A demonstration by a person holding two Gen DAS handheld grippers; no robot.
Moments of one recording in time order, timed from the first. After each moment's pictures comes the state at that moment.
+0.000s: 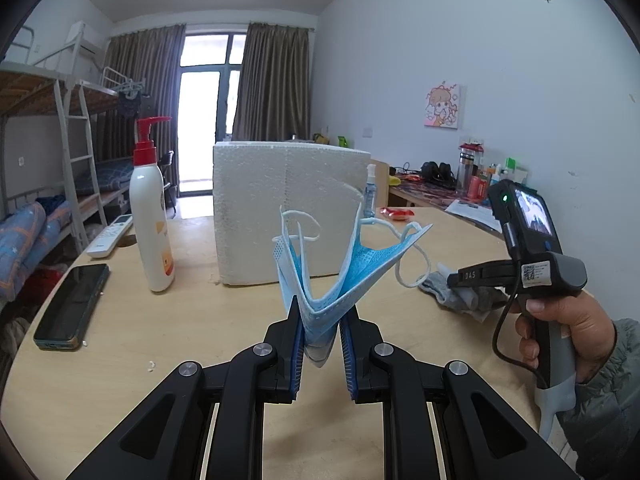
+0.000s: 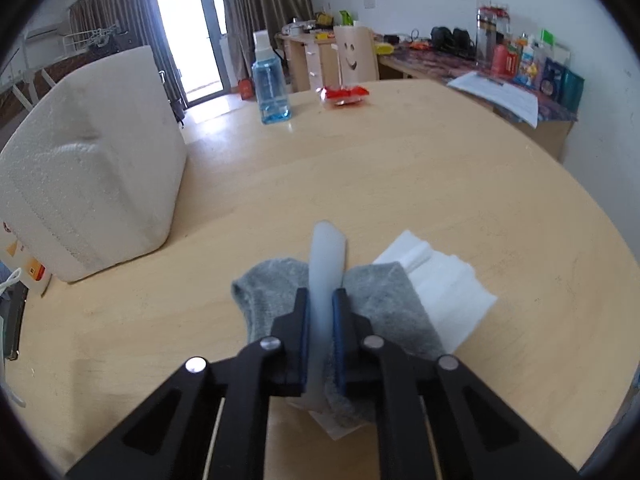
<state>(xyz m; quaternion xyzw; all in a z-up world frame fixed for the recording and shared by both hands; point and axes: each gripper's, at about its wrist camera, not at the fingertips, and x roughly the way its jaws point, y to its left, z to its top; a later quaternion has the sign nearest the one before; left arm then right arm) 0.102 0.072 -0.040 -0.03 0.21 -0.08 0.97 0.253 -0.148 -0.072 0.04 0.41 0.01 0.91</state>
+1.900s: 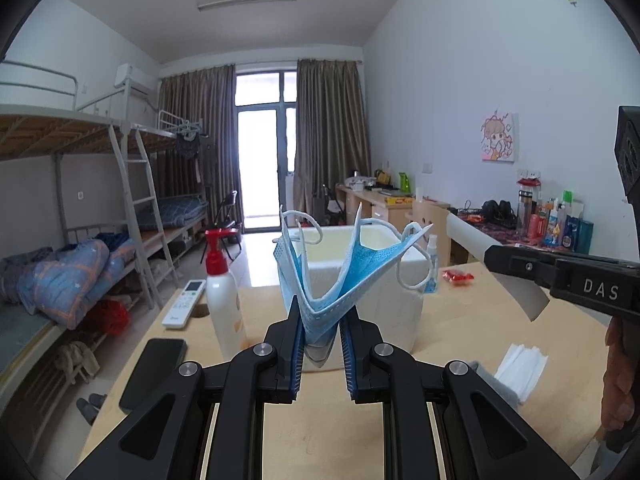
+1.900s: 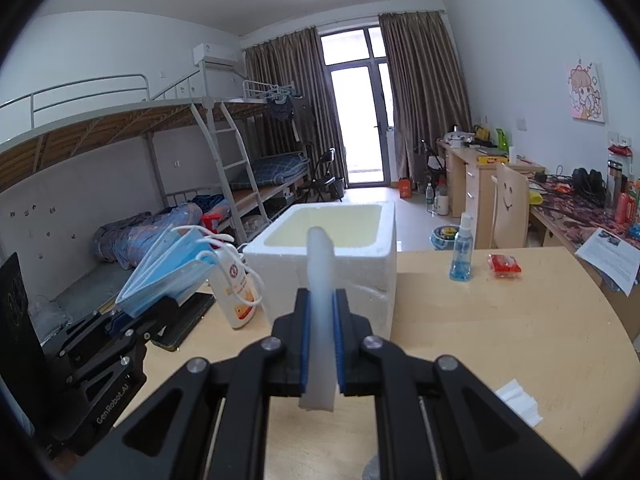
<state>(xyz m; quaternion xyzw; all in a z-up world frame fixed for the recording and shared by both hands) 0.110 0.080 0.040 0.00 0.15 0.05 0.99 0.187 -0.086 0.061 0.01 0.21 0.30 0.93</state>
